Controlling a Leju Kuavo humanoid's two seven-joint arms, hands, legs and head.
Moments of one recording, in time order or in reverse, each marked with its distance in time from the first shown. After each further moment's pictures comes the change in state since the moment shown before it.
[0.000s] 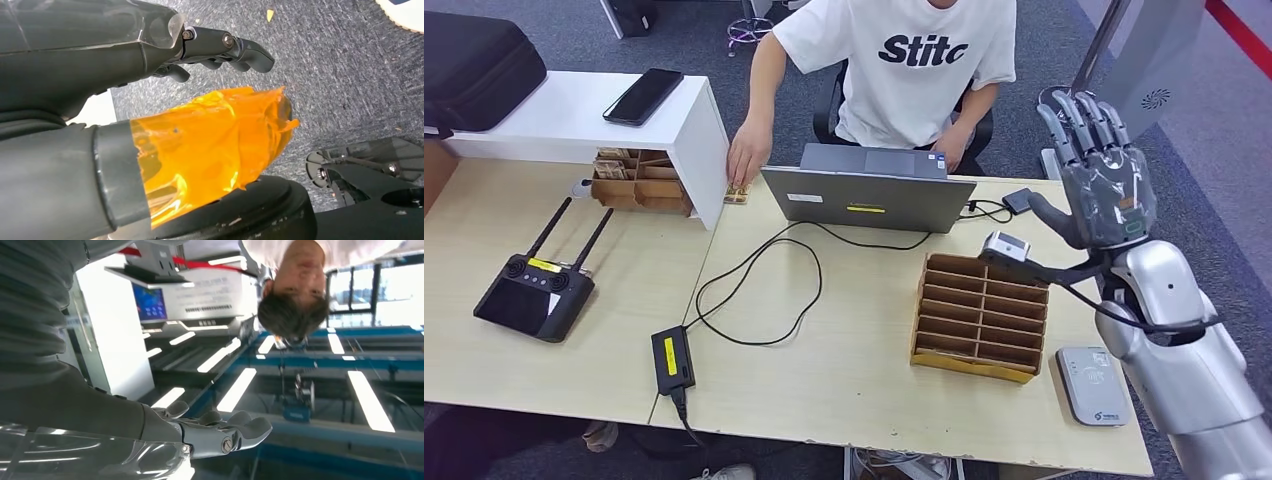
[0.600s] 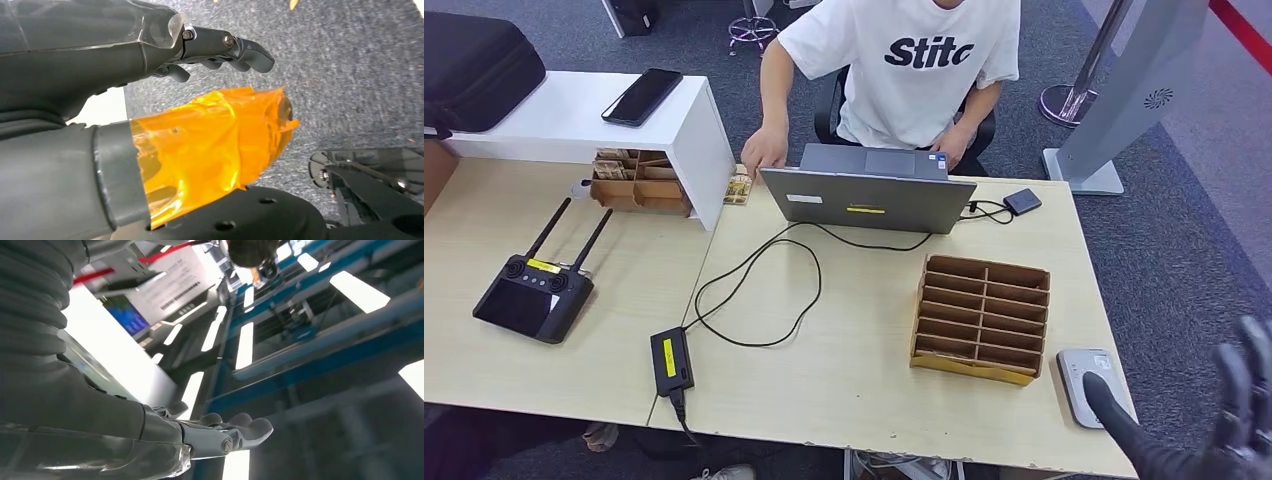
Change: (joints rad) left arm 0.020 -0.001 0.035 0.000 0.099 0.037 -0.008; right arm 0.902 0.248 -0.445 -0.740 -0.293 -0.226 -0.437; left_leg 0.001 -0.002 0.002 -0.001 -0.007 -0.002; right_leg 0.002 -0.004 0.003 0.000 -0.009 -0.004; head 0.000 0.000
